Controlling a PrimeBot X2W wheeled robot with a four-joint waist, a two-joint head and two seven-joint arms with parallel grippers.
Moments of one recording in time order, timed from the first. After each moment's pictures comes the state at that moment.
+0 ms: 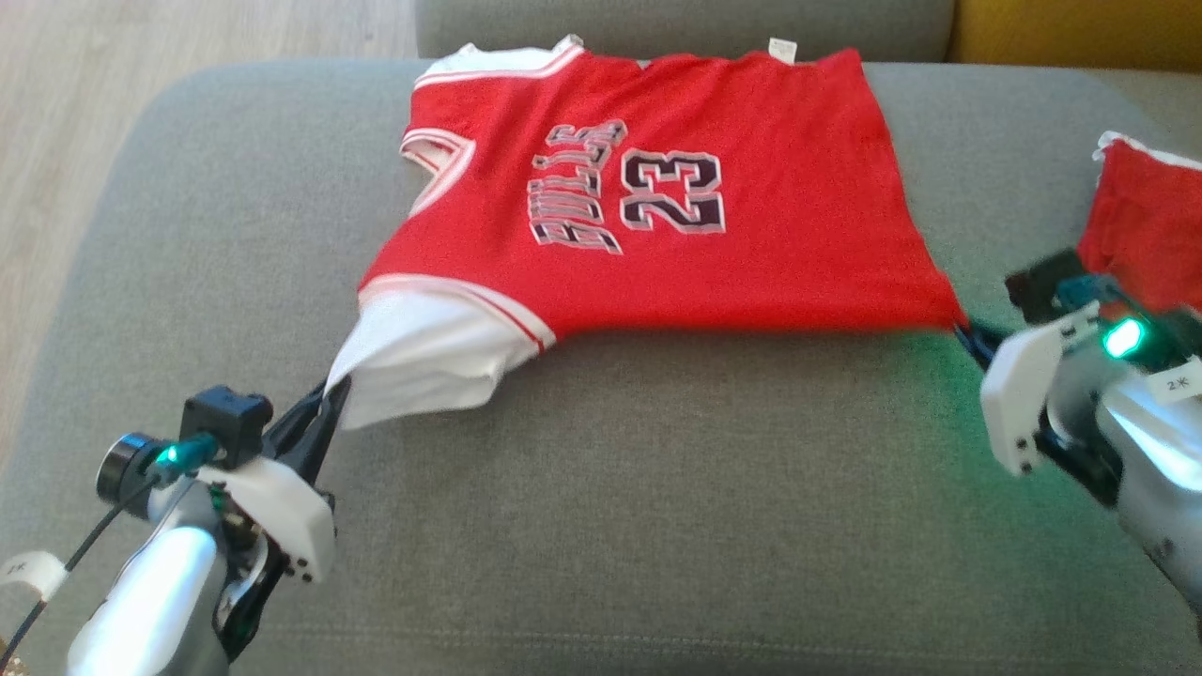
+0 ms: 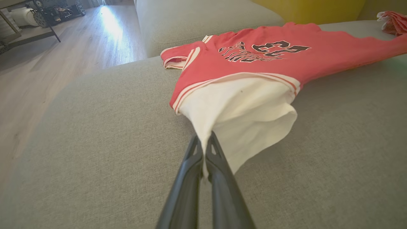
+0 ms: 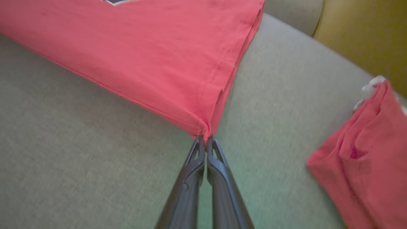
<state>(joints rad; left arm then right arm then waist) -0.32 0.38 -0.48 0.52 -0.36 -0.13 -0.19 -0.74 -0.53 0.99 0.85 0.68 0.12 0.10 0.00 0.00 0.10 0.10</state>
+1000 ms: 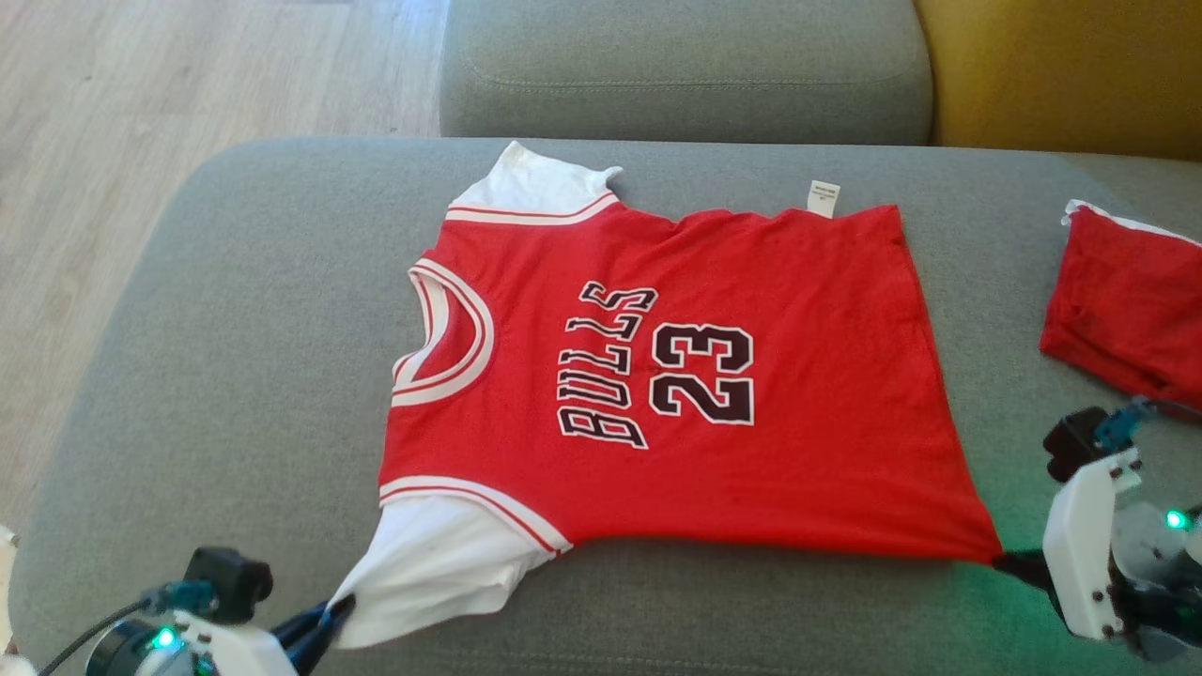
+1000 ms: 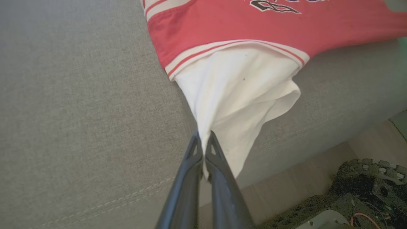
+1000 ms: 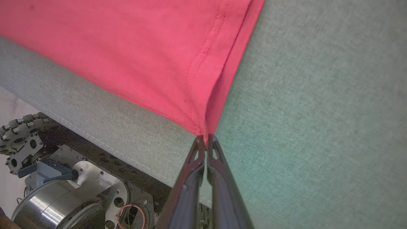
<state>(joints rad) 0.03 0.60 -0.57 0.19 -0.62 -0.13 0.13 -0.50 -0.85 1.15 0.42 1.19 0.12 0.56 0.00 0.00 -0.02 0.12</state>
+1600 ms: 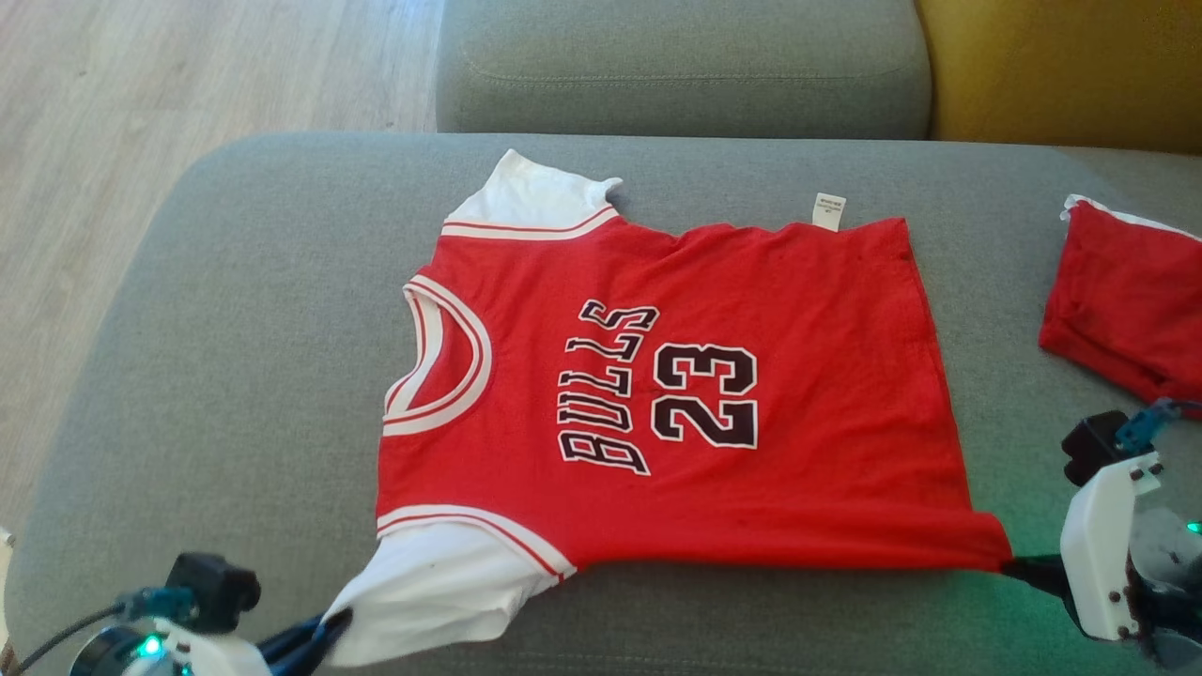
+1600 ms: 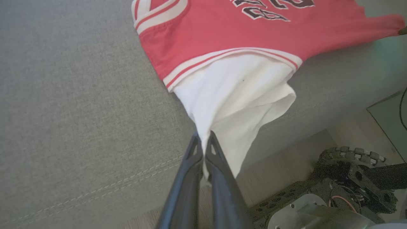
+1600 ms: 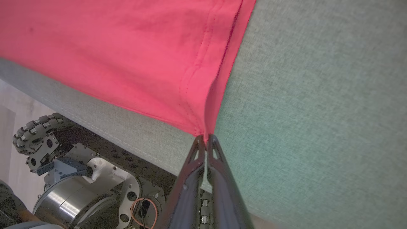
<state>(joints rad) 0.09 0.70 -0.57 0.04 -0.71 -0.12 0.19 -0.46 -0.89 1.11 0.37 1.24 0.12 0.59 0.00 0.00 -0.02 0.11</state>
